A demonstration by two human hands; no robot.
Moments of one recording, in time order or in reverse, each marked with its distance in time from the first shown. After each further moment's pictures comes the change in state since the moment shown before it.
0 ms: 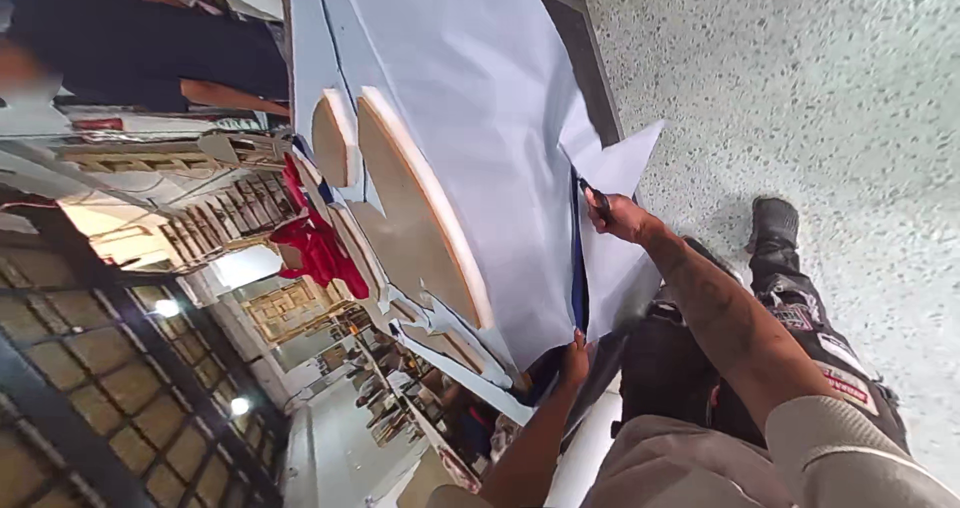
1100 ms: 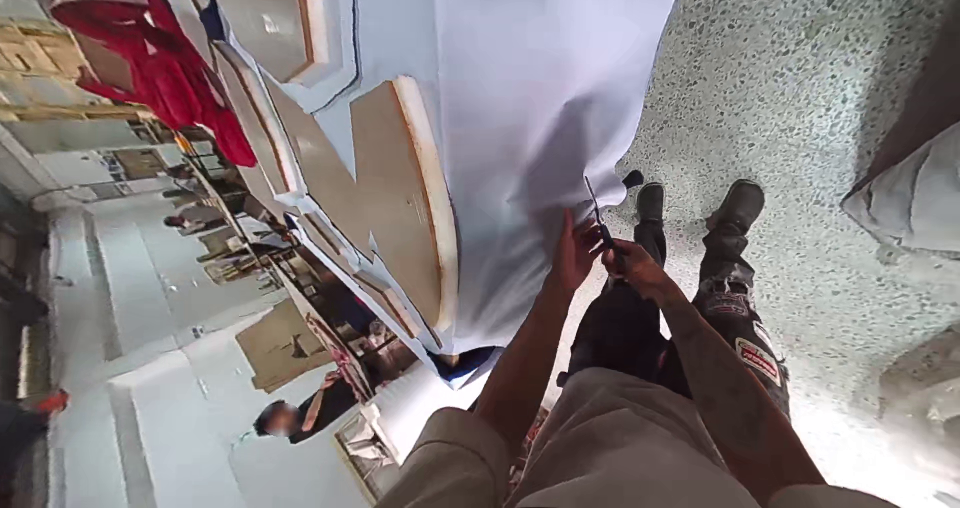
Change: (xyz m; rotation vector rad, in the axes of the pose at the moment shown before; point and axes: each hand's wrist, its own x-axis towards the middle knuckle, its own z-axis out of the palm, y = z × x) left_hand 0.086 0.447 -0.074 -1.436 -0.281 -0.143; right_hand -0.011 -0.189 -0.001 -0.404 -0.030 0.310
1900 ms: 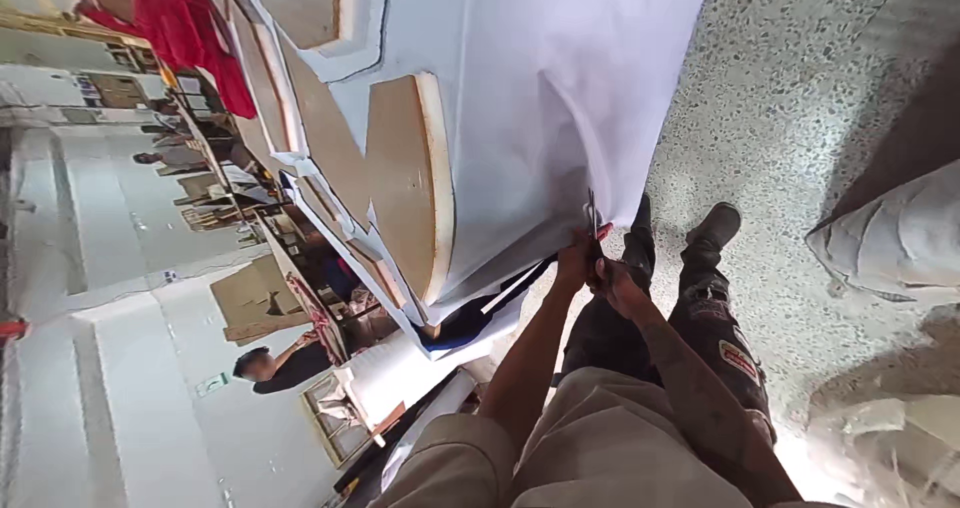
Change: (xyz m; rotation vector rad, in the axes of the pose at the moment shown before) left_hand -0.013 -0.036 0.038 0.002 0.001 0.455; right_hand -0.050 -0.036 0.029 0.128 0.028 0.205
